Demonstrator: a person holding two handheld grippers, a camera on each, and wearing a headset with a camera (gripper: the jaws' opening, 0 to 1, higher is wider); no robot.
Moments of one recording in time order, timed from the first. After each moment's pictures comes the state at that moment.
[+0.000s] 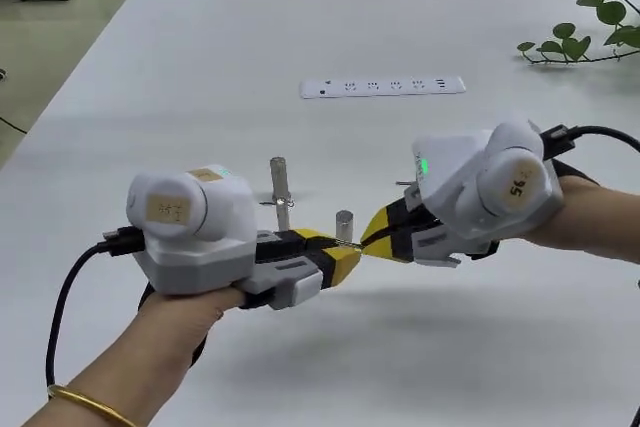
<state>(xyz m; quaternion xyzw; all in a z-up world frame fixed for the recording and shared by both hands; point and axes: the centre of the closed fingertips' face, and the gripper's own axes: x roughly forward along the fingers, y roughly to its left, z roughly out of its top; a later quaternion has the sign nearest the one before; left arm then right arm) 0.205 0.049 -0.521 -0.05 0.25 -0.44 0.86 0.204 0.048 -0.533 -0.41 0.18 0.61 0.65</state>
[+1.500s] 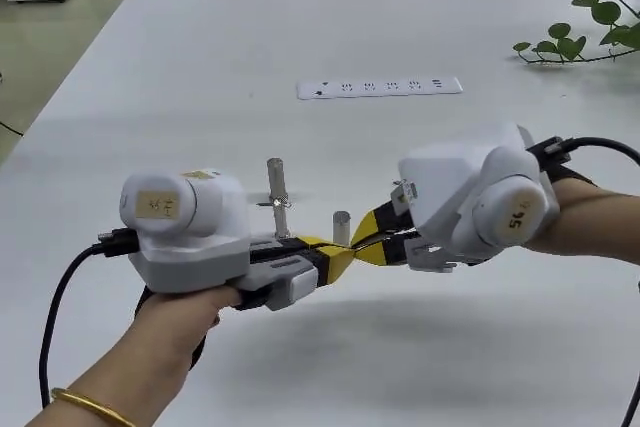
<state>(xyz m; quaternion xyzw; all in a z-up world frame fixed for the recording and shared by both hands) 0.202 0.048 -0.521 -0.09 0.27 -0.44 0.85 0.197 0.053 -0.527 -0.46 0.14 0.61 0.63</state>
